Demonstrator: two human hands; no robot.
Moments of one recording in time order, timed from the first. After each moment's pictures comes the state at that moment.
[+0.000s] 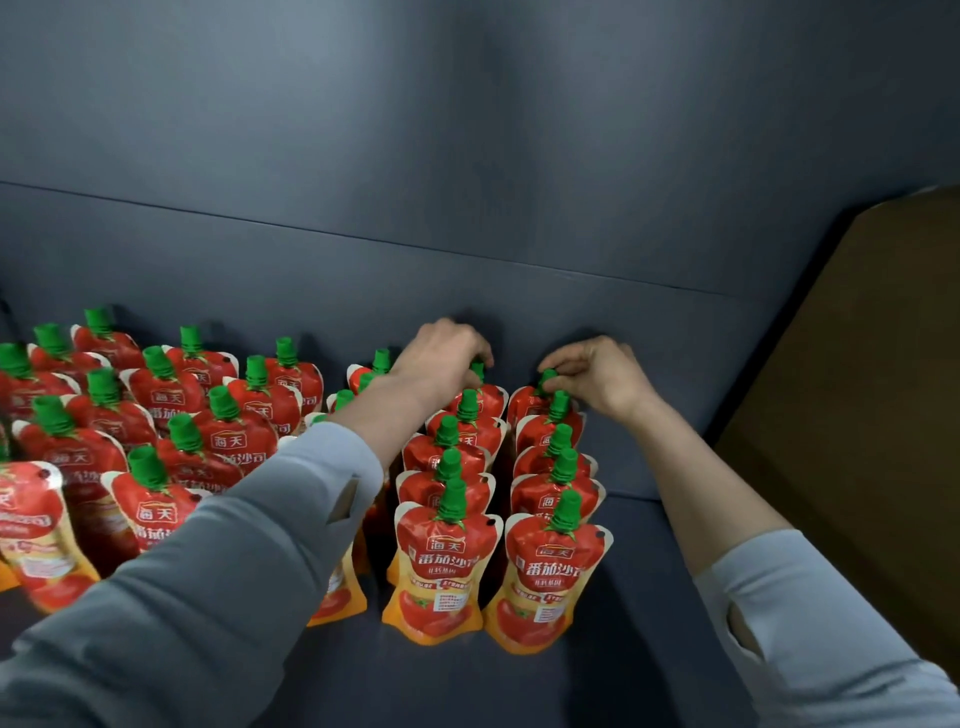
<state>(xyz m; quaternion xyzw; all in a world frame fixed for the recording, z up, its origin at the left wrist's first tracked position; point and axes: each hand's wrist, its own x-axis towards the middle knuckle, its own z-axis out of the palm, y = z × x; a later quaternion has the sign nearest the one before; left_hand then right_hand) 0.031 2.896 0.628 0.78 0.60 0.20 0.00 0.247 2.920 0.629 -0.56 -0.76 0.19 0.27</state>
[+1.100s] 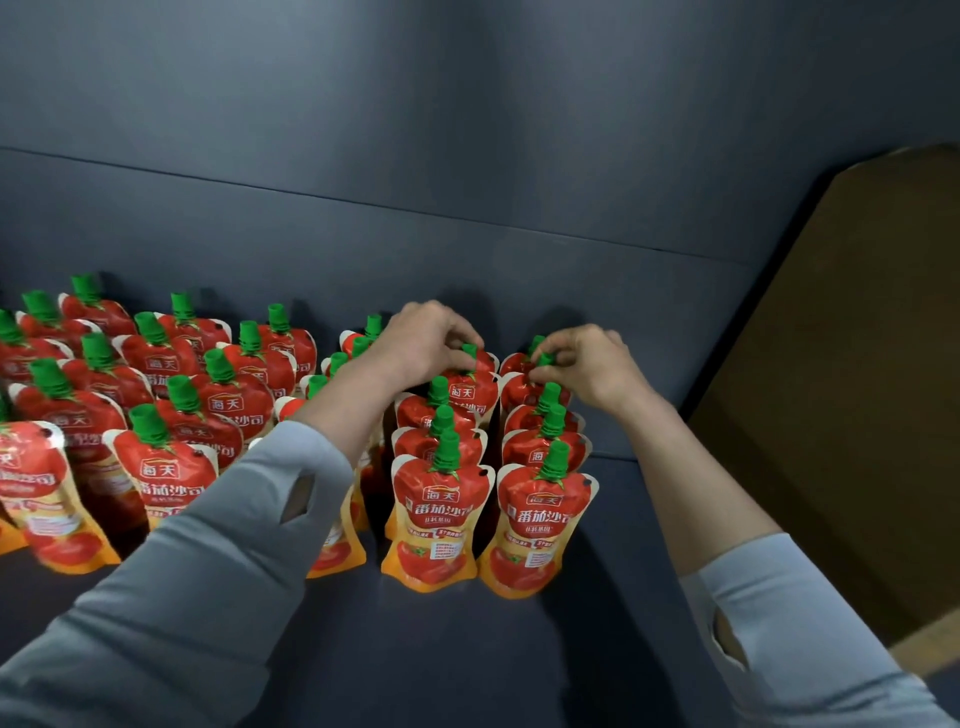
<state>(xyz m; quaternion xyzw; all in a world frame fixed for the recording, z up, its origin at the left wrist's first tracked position) 0.023 2.860 0.622 0.75 0.58 0.28 0.13 0.244 2.883 0.616 -0.57 -0.77 0.13 0.24</state>
